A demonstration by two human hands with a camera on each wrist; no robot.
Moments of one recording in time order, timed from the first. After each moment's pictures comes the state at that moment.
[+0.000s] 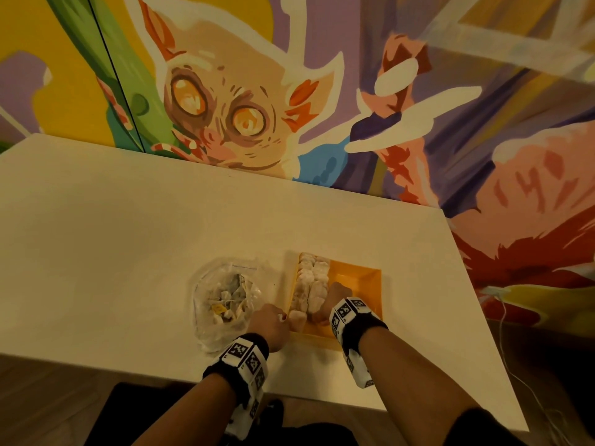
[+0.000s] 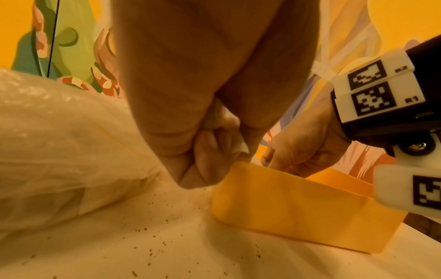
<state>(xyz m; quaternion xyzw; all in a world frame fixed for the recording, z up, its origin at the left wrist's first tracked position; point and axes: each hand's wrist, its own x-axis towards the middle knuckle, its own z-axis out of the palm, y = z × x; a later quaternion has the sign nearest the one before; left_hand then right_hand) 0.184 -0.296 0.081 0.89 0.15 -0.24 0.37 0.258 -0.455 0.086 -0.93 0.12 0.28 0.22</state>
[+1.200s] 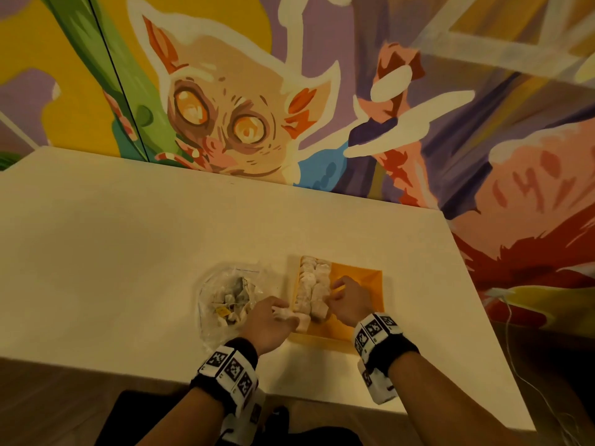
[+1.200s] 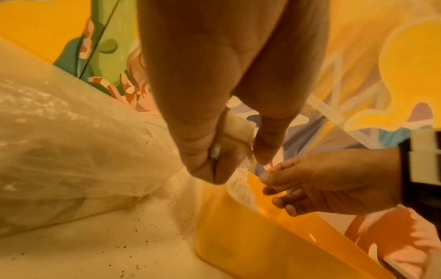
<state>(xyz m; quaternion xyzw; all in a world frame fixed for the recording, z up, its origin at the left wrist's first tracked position) 0.174 -0.282 0.094 0.82 0.15 -0.17 0.52 0.237 -0.471 0.095 -0.91 0.11 0.16 0.36</state>
